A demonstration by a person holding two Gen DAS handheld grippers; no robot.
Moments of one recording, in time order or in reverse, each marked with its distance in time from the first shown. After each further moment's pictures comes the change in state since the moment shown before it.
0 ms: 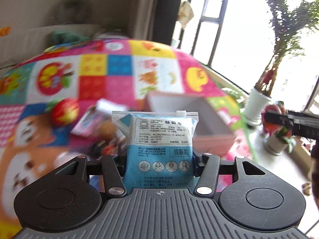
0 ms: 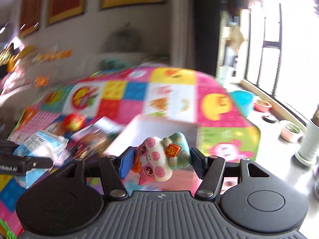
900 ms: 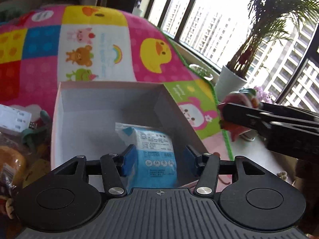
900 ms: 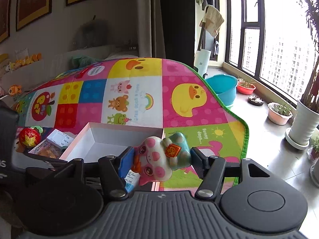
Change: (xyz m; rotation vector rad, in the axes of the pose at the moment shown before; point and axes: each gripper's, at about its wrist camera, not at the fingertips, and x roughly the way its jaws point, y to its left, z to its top) left arm 0.164 -0.052 0.032 0.023 0.141 -0.214; right arm 0.116 -0.045 0.021 0.055 0.106 -0.055
